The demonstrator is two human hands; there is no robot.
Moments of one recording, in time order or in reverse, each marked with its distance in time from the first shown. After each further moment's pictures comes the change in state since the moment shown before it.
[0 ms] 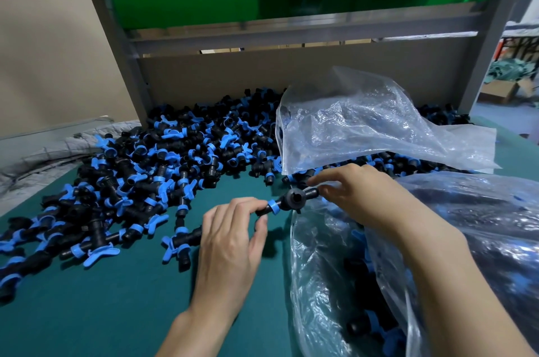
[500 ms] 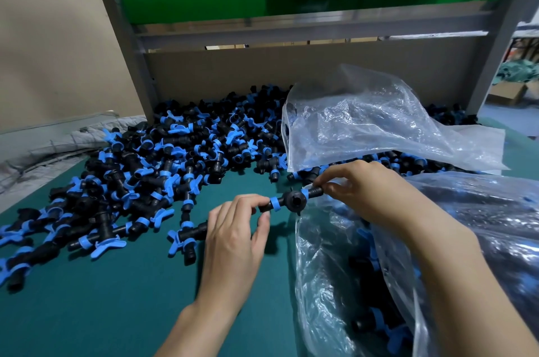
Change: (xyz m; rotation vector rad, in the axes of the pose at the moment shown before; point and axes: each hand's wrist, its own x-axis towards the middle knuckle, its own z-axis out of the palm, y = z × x) left_hand -0.002 -0.002 0.004 -0.054 0.016 -0.095; right_hand 0.001 -0.001 -0.002 0.023 -0.008 -0.021
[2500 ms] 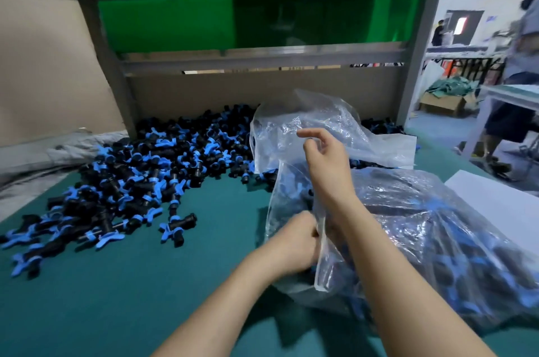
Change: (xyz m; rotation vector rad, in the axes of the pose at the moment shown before) left_hand 0.014 0.148 -0.023 -0.650 -0.936 -0.055; right_hand -0.036 -0.016 -0.015 0.826 0.658 0.092
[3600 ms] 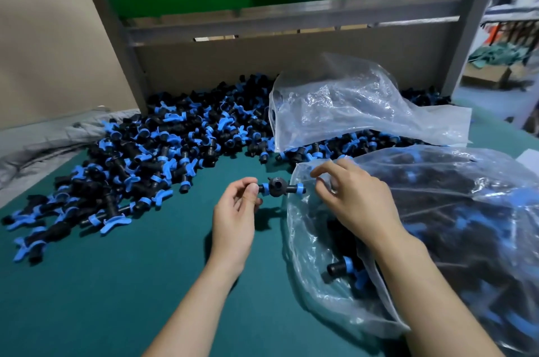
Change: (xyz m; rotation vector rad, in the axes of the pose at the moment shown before) left_hand -0.020 -0.115 -0.042 -0.432 0.966 -0.130; right_hand -0.030 0.077 0.006 -0.817 -0.292 -0.241
